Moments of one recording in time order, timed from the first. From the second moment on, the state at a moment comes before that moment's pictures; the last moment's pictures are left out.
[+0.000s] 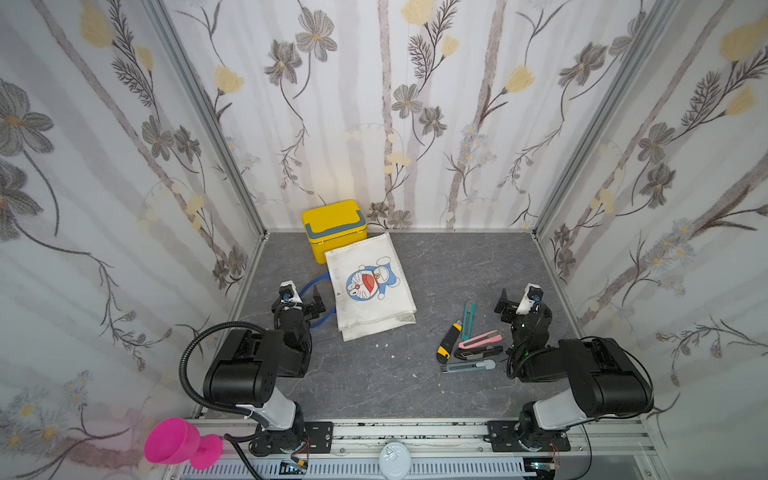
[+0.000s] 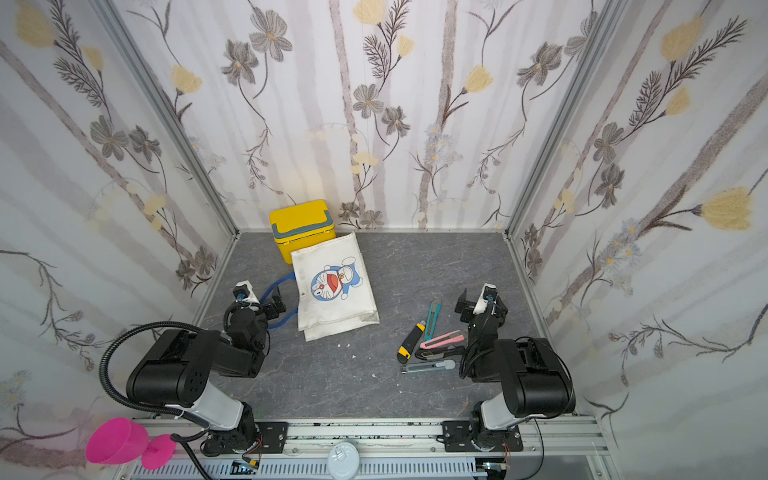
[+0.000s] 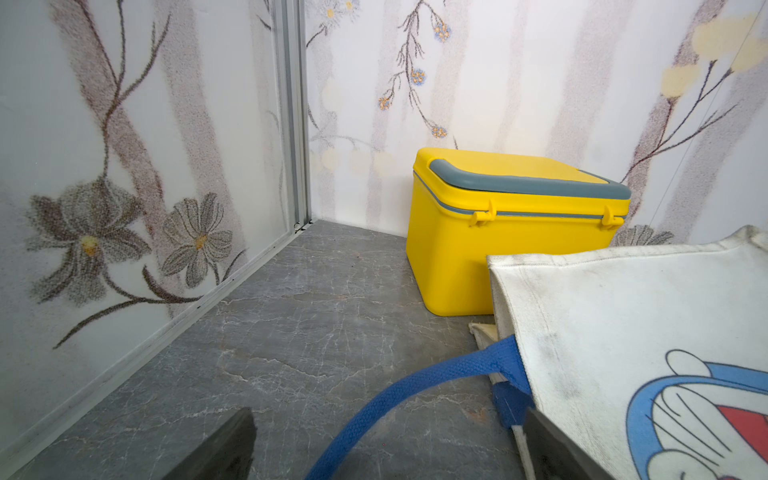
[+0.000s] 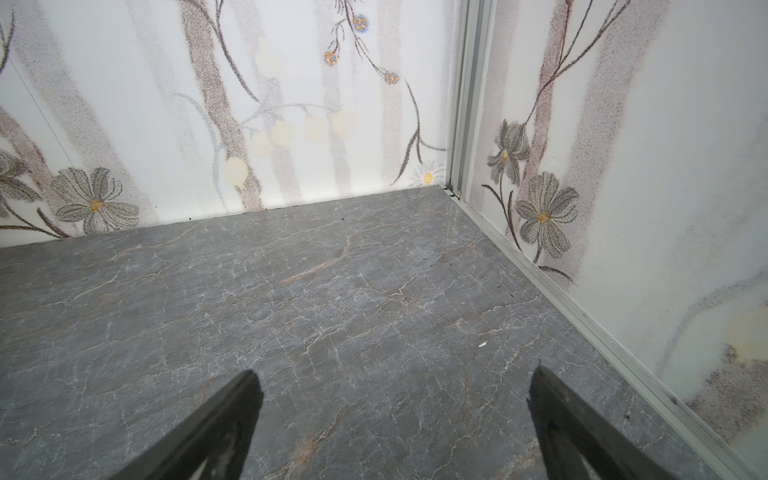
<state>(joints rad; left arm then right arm) -0.05 1.56 0.22 1.23 -0.26 -0.14 0.05 1.50 0.18 1.23 0.28 0.07</state>
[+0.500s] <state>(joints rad) -0.13 1.09 0.49 0.53 -0.45 -0.39 0.16 1.14 0.41 0.76 0.37 0.09</state>
